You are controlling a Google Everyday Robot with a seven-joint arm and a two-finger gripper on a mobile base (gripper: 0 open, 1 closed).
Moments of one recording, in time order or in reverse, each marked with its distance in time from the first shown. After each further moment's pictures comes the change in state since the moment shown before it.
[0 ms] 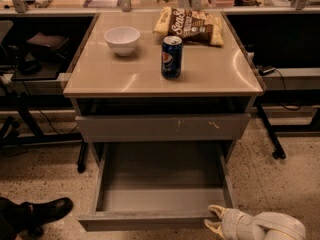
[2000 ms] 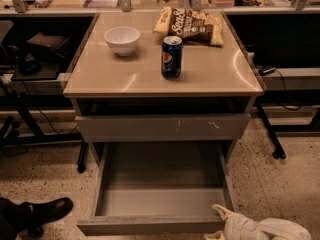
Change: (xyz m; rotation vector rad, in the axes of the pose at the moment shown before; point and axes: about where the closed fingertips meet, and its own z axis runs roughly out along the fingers) arm 0.005 0.009 -0.008 0.009 -0.008 0.005
